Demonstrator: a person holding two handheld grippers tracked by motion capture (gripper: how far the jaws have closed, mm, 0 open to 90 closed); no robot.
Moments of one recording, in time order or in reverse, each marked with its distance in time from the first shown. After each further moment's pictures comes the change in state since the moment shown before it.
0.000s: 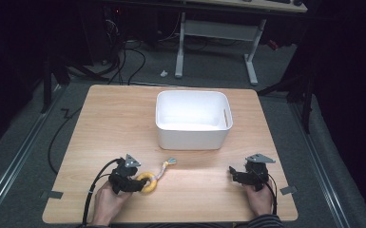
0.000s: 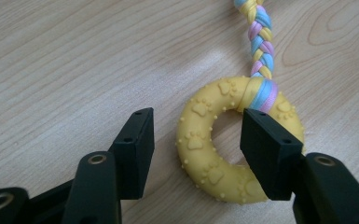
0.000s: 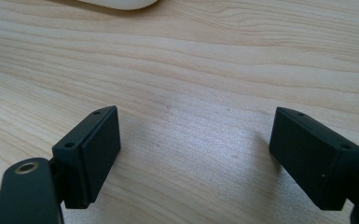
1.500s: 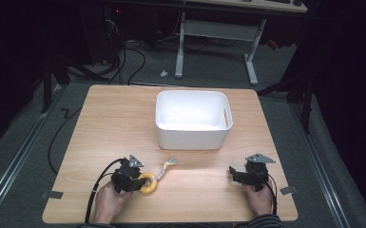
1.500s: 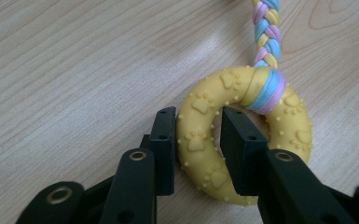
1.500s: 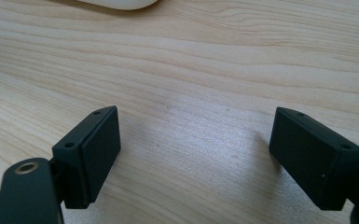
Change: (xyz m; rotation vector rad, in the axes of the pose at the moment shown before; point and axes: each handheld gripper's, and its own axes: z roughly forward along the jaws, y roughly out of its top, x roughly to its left) left arm -0.002 0.003 0.005 0.045 -0.013 0.032; right arm 0.000 0.000 0.000 -0.001 0.000 0.001
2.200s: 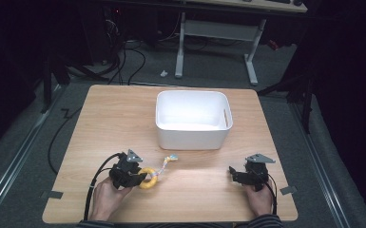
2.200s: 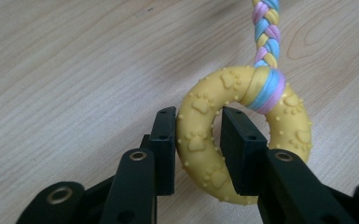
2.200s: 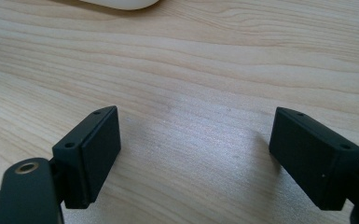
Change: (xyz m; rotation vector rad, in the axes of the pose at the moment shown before) left arm 0.001 0.017 -0.022 -0.028 -0.004 0.005; right arm 0.000 0.000 0.000 0.000 0.001 -0.003
